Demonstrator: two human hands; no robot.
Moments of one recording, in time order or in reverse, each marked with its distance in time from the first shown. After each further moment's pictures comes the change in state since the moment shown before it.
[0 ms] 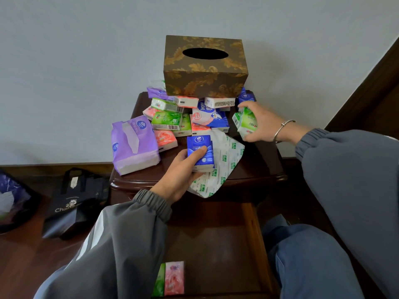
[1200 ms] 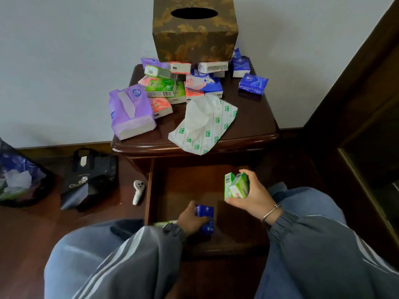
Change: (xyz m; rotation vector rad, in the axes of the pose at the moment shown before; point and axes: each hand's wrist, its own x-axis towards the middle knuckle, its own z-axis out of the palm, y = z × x) left_hand -0.076 -0.207 -0.045 0.901 0.068 -0.375; right_hand -0.221 -0.064 0.166 0.645 -0.011 0.444
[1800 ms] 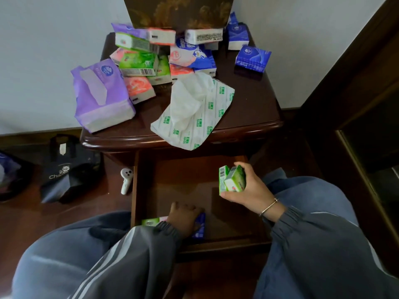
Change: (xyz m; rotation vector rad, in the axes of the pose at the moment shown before) left_hand 0.029 -0.010 0.007 1.132 -0.195 0.387; right_hand 0.016 0.010 0.002 0.017 -0.073 0.091
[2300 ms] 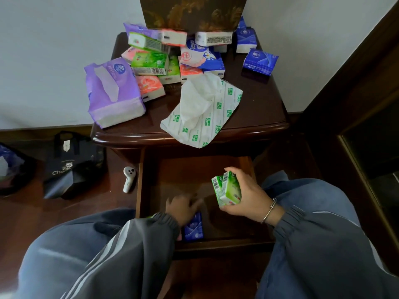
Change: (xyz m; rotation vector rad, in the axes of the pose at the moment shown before) left_hand -0.013 -0.009 -0.025 -0.590 0.143 -0.281; right_hand -0.010 -0.009 0.009 -0.288 -0.125 -0.246
